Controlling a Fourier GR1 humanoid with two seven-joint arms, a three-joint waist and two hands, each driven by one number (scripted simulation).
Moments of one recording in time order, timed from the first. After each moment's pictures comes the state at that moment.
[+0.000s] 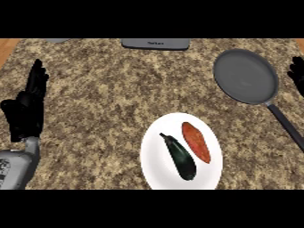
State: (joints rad) left arm -0.24 0.36 -0.11 -1.50 0.04 0.40 0.11; right arm -0.18 -0.54 -0.04 -1.56 -0.13 0.04 0.02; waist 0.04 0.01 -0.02
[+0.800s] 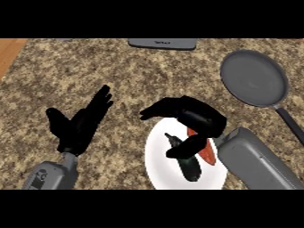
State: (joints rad) left arm -0.18 0.19 -0.27 -1.50 0.30 0.10 0.19; right arm -0.55 -0.30 0.56 -1.40 0.27 0.22 -0.27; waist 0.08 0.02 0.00
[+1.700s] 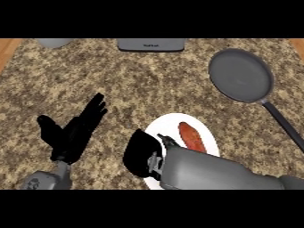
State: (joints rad) left arm -0.10 0.21 -0.25 -1.51 0.33 0.07 0.19; right arm -0.90 -0.15 1.10 -1.34 0.70 0.86 0.26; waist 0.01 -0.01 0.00
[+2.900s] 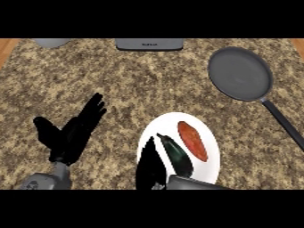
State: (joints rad) left arm -0.08 0.16 -0.20 -1.54 0.29 0.03 0.20; right arm -0.71 -0.12 1.19 -1.39 1.00 0.99 0.44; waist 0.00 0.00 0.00
